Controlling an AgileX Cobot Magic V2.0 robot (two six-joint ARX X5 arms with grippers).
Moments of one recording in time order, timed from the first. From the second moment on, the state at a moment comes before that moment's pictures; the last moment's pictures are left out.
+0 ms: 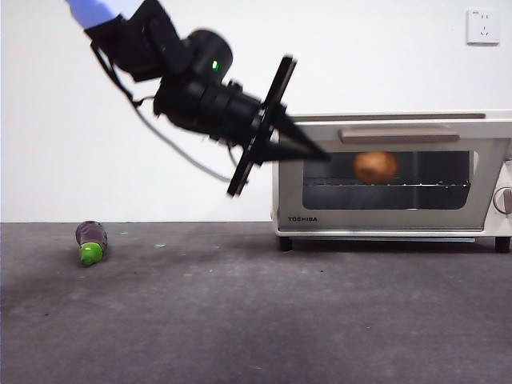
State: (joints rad) left arm -0.51 2.03 1.51 -0.08 0.85 -0.76; right arm 0.56 0.47 1.36 -1.26 0.34 0.33
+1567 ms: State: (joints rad) left arm -0.47 1.55 1.75 -0.69 0.44 -0.22; right arm 0.56 0.47 1.36 -1.35 0.40 0.33
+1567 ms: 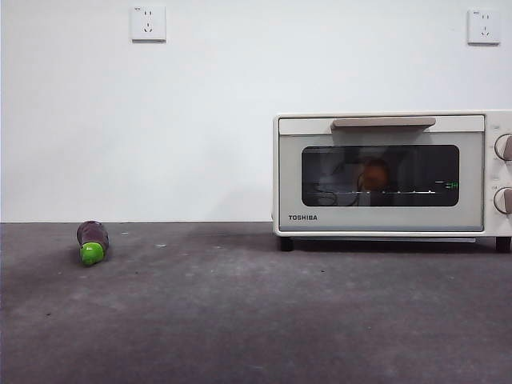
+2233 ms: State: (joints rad) left arm -0.45 1.13 1.75 -1.02 0.16 -0.11; right arm 0.56 0.47 1.36 -1.35 0.40 0.33
